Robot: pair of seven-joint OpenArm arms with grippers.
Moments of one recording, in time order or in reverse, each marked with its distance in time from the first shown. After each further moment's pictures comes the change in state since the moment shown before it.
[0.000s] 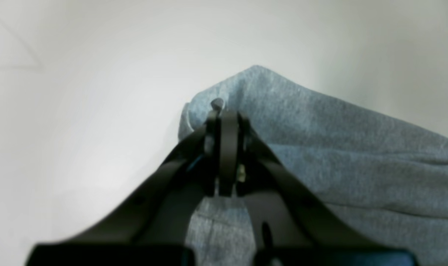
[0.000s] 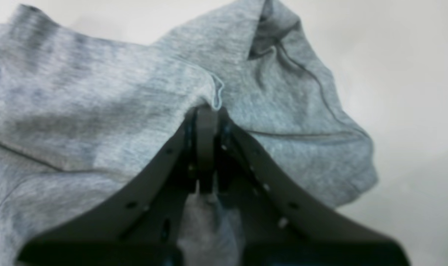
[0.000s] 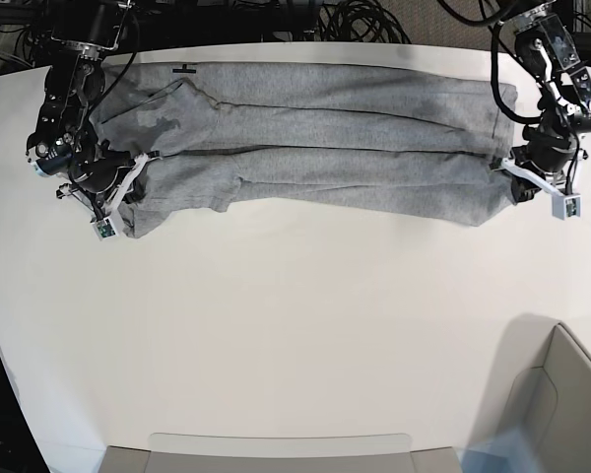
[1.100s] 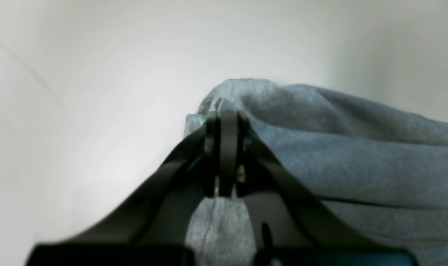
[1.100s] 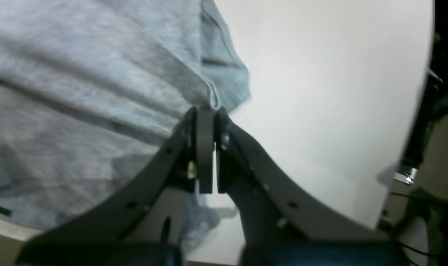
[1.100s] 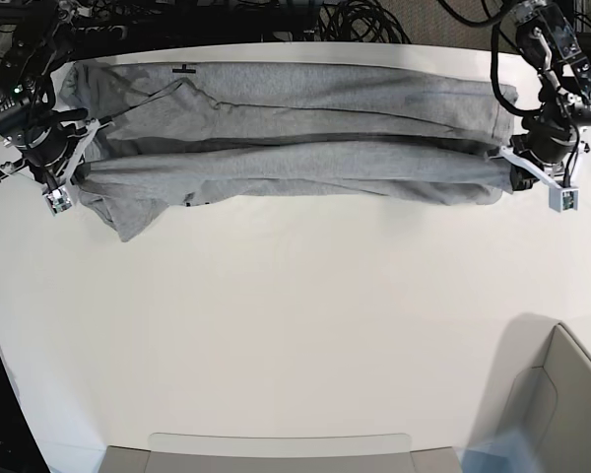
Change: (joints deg) left arm 3.0 0.0 -0.3 5.2 0.0 -0.2 5.1; right arm -9.1 3.0 11.7 21.9 1.3 7.5 -10.4
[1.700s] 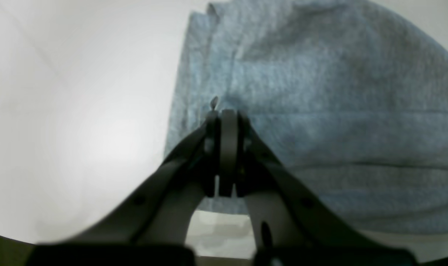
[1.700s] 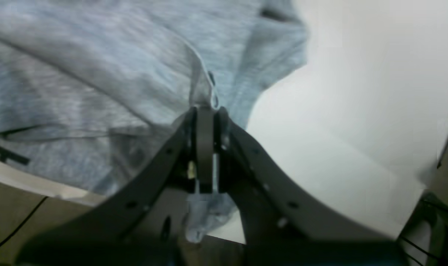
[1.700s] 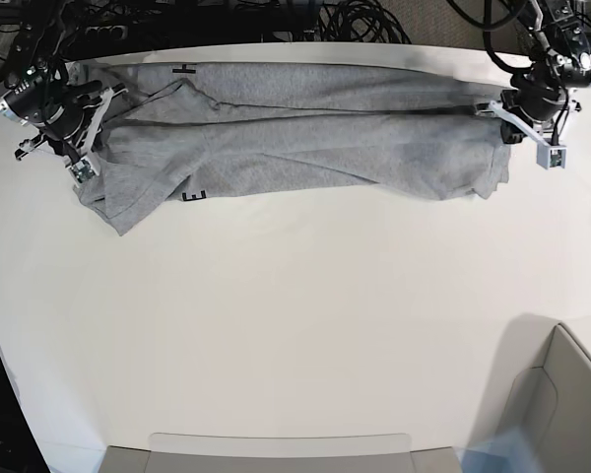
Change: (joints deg) left arm 10.8 2.2 0.2 4.0 -0.2 0.0 0.3; right arm -6.6 0.0 -3.6 0.3 0.0 1.3 0.0
